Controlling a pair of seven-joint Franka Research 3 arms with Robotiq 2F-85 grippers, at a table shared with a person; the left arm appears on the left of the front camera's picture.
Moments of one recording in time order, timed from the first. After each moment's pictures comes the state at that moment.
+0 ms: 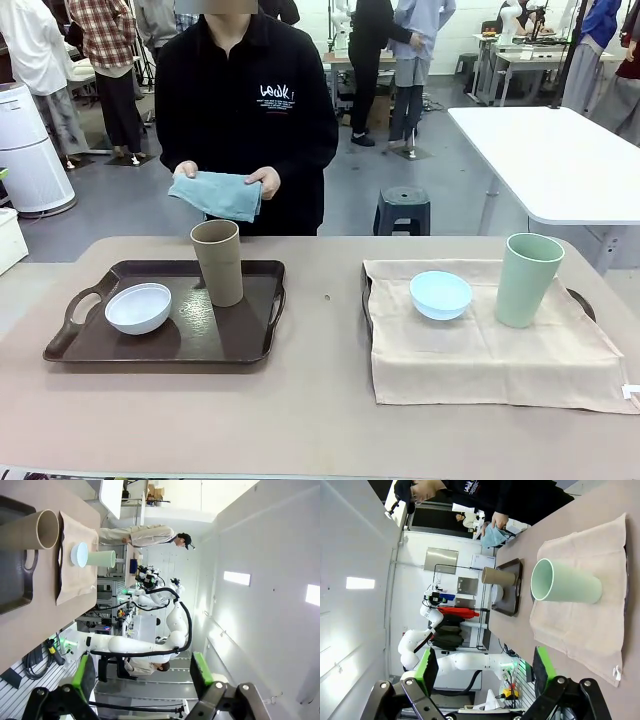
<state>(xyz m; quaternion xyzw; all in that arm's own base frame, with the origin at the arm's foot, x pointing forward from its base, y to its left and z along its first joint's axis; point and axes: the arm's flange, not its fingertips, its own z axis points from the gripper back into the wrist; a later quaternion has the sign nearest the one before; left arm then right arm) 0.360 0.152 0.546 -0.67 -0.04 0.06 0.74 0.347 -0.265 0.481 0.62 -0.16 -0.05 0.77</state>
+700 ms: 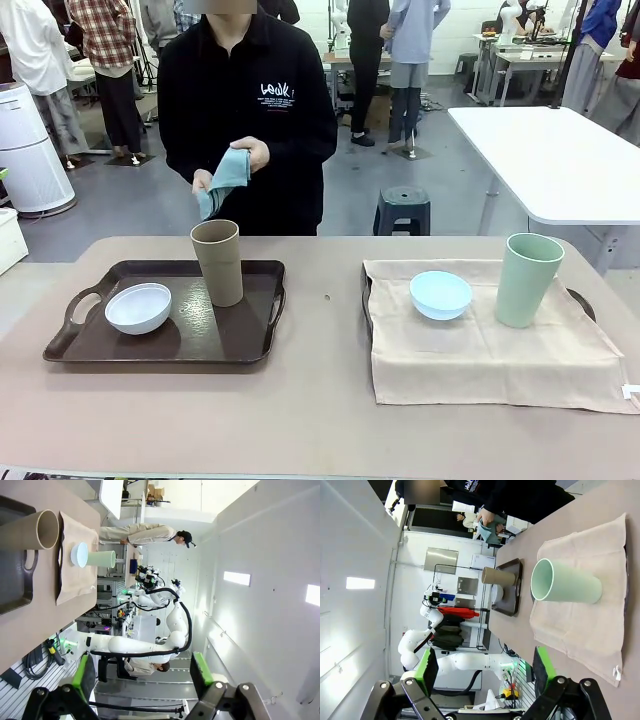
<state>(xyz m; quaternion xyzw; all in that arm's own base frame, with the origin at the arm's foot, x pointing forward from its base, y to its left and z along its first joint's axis) 0.360 0.152 0.546 -0.67 -0.04 0.06 0.74 0.347 -0.265 0.481 0.62 -0.16 -0.05 0.77</state>
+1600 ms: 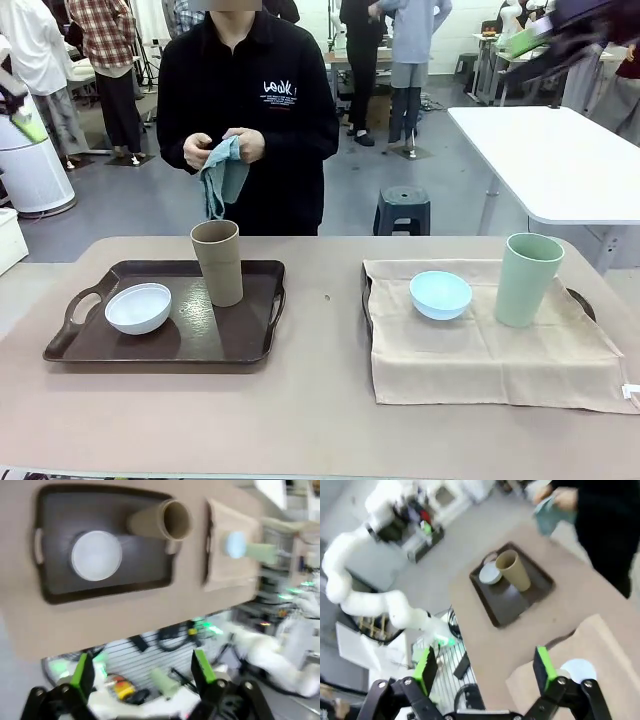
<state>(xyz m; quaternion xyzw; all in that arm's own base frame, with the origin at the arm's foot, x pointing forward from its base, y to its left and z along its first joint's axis) 0.396 0.067 0.633 -0.24 -0.01 0.01 0.97 0.462 0.085 0.645 0.45 -0.22 0.38 0.78</state>
